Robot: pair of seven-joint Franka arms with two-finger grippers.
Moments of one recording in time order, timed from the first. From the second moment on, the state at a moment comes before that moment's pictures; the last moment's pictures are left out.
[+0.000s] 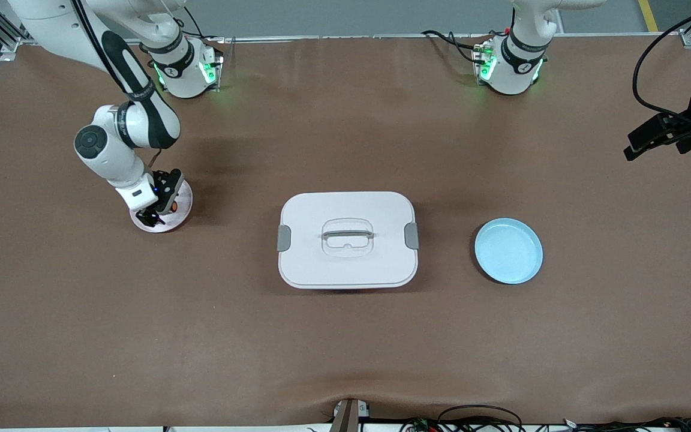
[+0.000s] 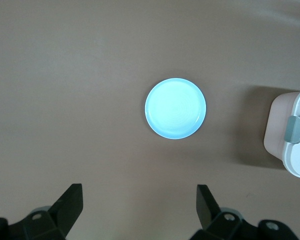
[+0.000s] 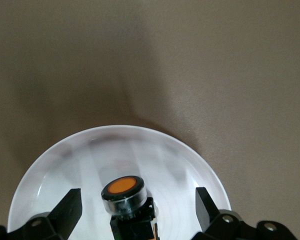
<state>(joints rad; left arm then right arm) -0.06 -0.06 0.04 -1.62 -0.02 1.59 -0.16 0.09 0.22 -0.06 -2.53 0.06 2.77 -1.32</state>
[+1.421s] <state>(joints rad) -0.06 -0.06 0.04 -1.62 -0.02 1.59 -0.16 0.02 0.12 -0.08 -1.84 -0.04 1.89 -0.83</state>
